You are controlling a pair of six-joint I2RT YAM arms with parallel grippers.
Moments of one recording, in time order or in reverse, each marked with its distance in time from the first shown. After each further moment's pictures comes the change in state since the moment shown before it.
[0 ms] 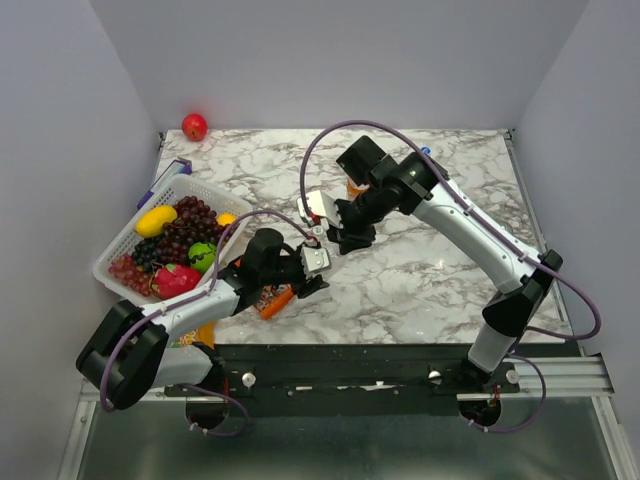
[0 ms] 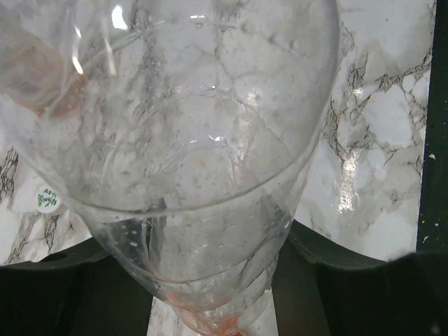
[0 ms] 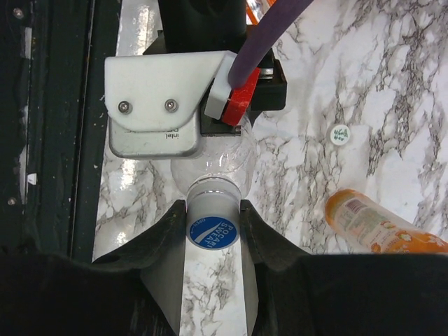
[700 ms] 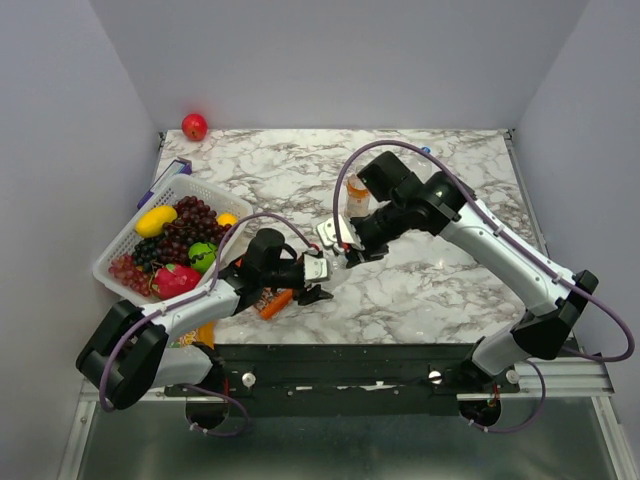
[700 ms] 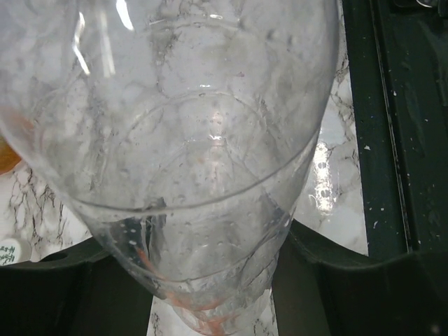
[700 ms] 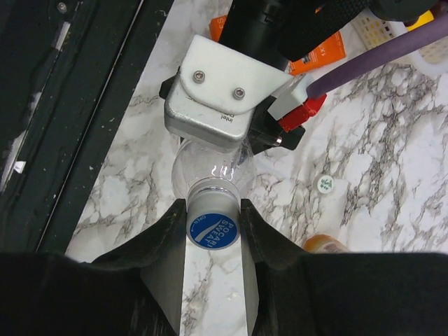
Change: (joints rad) left arm -0.001 0.000 0.008 -0.030 0.194 0.068; right arm -0.003 -0.194 -0.227 0.095 -0.139 -0.219
